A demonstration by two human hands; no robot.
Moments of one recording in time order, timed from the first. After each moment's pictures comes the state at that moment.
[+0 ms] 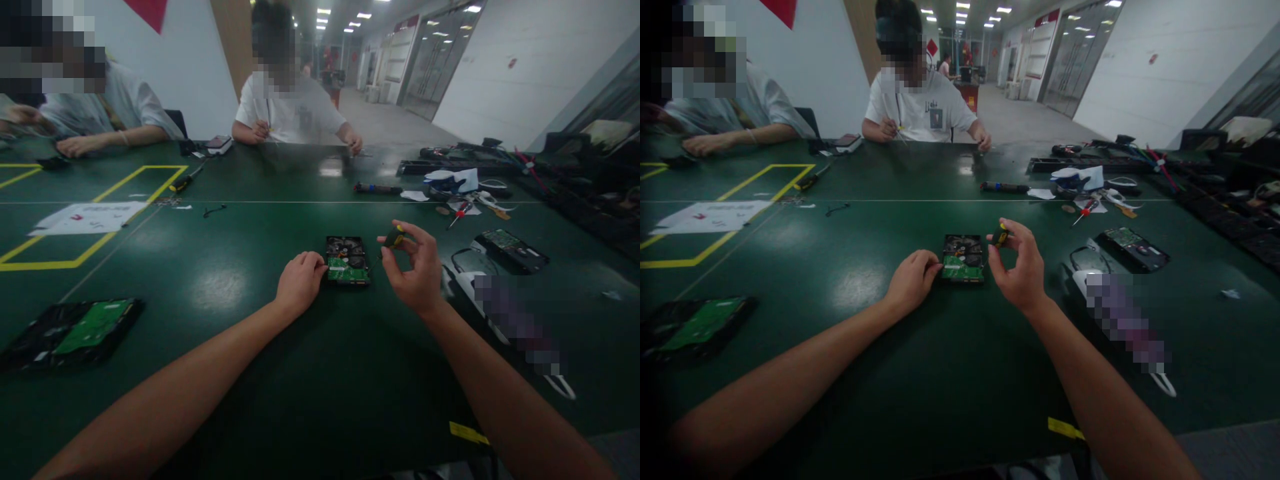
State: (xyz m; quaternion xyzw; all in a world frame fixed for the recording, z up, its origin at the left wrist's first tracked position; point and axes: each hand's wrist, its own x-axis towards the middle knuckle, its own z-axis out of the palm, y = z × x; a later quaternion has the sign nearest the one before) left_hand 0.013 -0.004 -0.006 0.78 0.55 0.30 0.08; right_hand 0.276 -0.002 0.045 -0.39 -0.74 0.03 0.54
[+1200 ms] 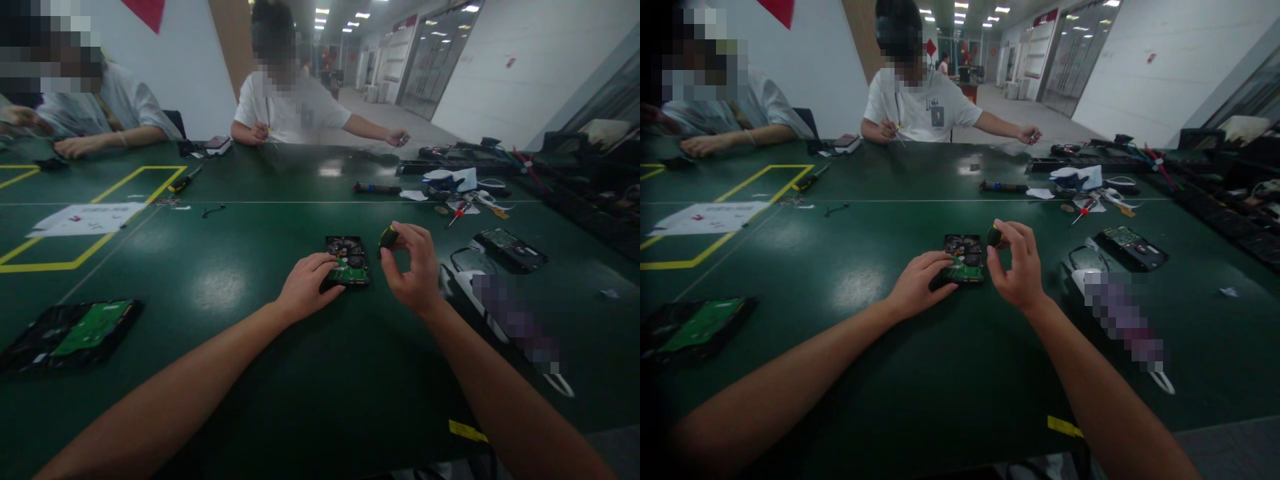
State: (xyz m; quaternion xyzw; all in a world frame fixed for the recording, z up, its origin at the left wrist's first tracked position) left_hand 0.014 -0.010 -0.004 0.86 0.40 0.32 0.04; right_hand 0.275 -0.005 0.054 -0.37 -0.77 -0.04 0.52
